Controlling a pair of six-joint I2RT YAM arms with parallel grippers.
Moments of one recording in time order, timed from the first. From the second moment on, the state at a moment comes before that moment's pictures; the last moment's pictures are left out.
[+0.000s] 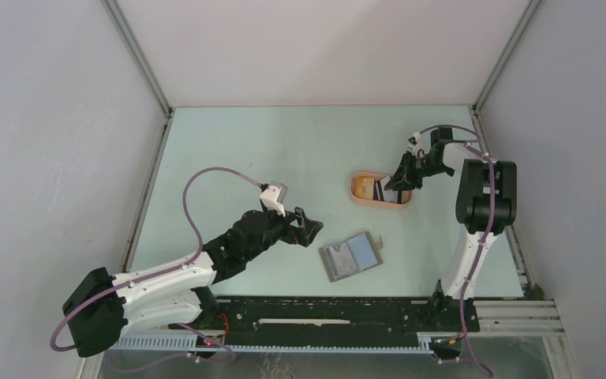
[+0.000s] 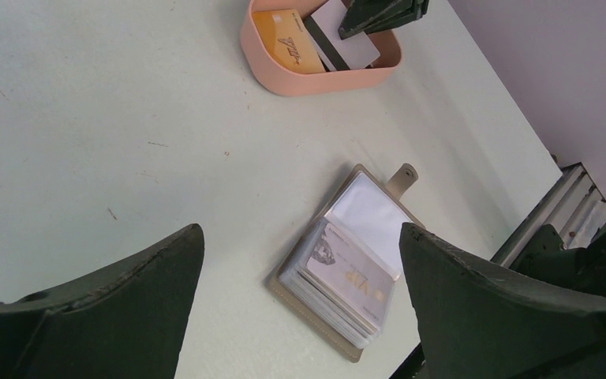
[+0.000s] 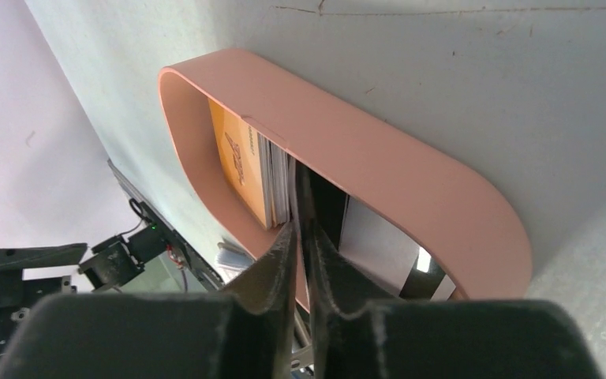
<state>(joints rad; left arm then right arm) -0.92 0.99 0.44 0.28 -0.16 -0.53 -0.08 2.03 1.37 -0.67 -0.79 0.18</state>
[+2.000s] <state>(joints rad) -0.92 1.14 0.20 1.31 0.10 -0.76 0.22 1.28 1.04 -0.52 -1.38 -0.09</state>
